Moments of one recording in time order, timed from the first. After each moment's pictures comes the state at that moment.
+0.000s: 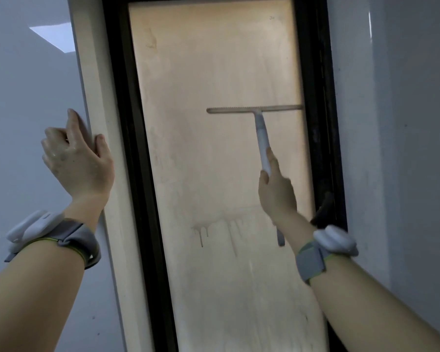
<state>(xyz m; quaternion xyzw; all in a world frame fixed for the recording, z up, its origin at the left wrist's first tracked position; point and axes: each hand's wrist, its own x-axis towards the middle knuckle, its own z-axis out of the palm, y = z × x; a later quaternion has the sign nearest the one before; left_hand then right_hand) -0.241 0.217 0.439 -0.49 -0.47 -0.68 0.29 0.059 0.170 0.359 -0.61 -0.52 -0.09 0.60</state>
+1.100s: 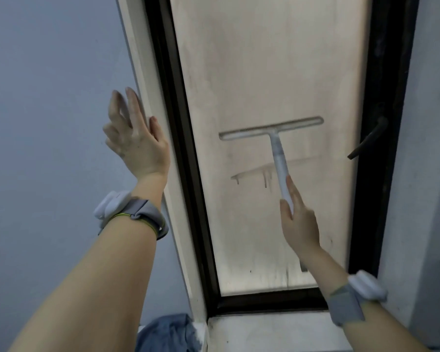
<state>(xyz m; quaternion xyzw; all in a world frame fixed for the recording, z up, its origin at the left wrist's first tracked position) -0.245 0.218 0.329 -0.51 -0.49 -0.64 0.29 -0.002 0.153 0.161 -0.61 -0.54 -0.04 0.58</state>
